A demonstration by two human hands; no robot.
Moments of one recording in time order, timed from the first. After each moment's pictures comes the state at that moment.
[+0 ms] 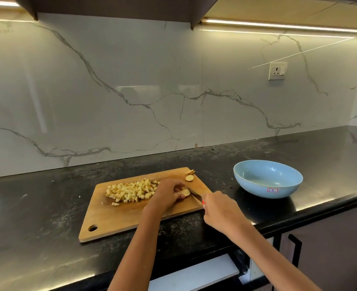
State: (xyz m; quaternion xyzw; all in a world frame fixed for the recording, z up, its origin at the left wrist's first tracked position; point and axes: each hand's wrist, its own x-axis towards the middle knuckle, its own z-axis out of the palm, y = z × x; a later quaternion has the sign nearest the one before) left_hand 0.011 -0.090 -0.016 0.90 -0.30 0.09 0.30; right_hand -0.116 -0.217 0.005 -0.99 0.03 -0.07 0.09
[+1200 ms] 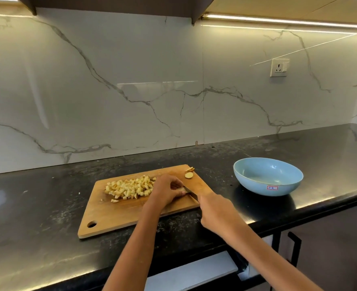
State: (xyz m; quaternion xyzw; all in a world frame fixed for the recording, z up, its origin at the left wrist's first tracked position) left_hand 0.010 -0.089 -0.018 0.89 -0.27 0.11 0.35; right_hand -0.117 -0.208 -0.002 -0.99 0.02 -0.06 0.08
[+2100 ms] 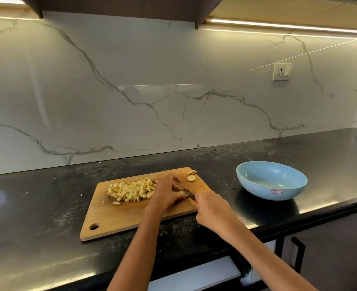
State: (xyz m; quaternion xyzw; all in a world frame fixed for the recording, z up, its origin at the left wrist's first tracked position) left_hand 0.011 -0.087 -0.016 0.89 -0.23 0.08 0.38; right_hand -0.105 -0.197 0.006 -0.99 0.04 -0.05 0.11
